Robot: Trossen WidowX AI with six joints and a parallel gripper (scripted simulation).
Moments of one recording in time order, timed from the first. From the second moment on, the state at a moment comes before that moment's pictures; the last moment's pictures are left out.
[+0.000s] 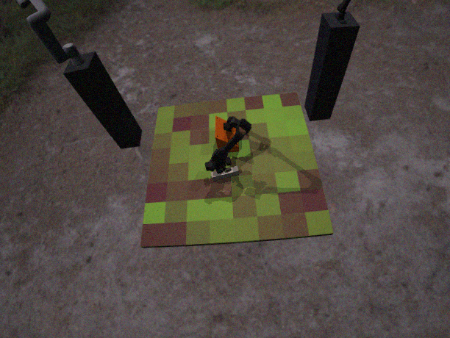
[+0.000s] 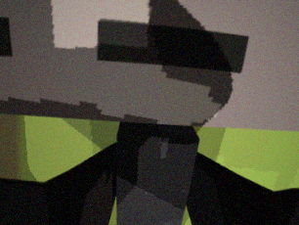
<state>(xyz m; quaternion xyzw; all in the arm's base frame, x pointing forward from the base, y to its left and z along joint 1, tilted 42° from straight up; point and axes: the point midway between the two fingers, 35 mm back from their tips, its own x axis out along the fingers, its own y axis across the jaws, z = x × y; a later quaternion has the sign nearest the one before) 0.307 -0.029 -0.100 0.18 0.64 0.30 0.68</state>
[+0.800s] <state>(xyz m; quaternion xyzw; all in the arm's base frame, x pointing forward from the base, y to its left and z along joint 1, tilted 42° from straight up) 0.310 -0.029 -0.099 0.19 0.64 0.30 0.68</state>
